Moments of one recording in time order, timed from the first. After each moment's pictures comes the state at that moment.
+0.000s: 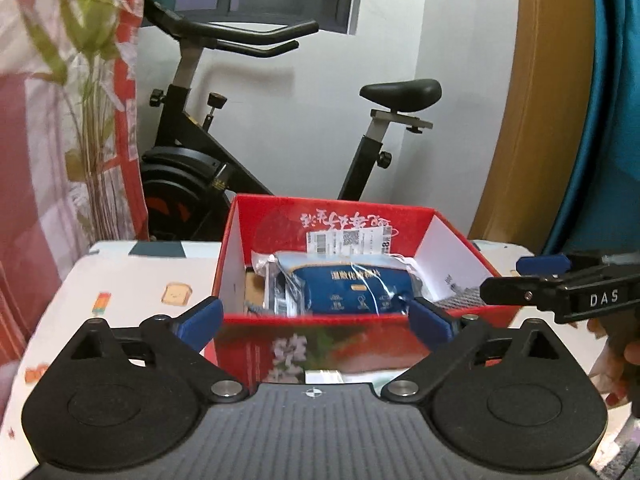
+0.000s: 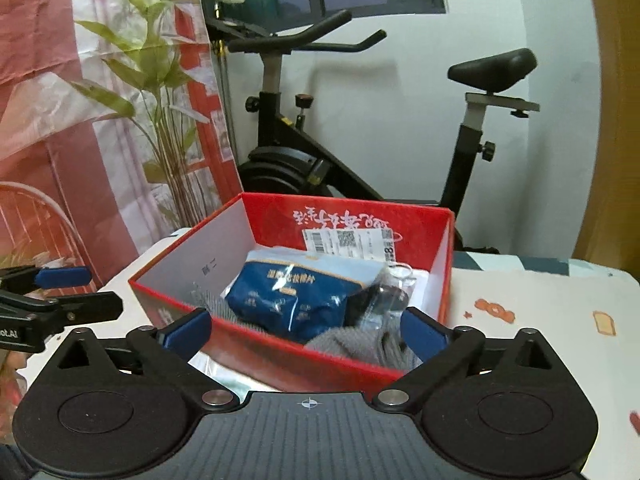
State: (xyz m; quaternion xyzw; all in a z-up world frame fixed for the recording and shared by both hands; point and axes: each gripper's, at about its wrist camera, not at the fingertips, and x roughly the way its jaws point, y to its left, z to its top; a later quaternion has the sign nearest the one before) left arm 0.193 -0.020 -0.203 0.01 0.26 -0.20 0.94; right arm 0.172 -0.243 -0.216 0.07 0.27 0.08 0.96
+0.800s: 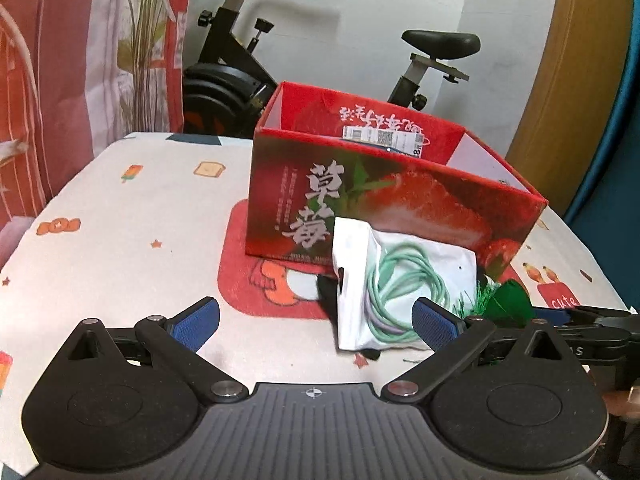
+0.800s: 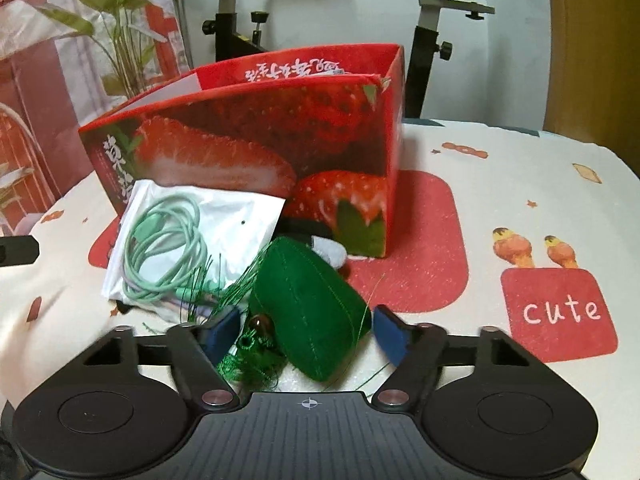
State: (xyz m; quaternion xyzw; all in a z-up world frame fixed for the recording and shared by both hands) left arm 0.141 0.010 -0.279 -0.03 0.33 -0.16 0.93; right arm 0.109 -0.233 -0.345 0.08 0.35 0.03 0.93
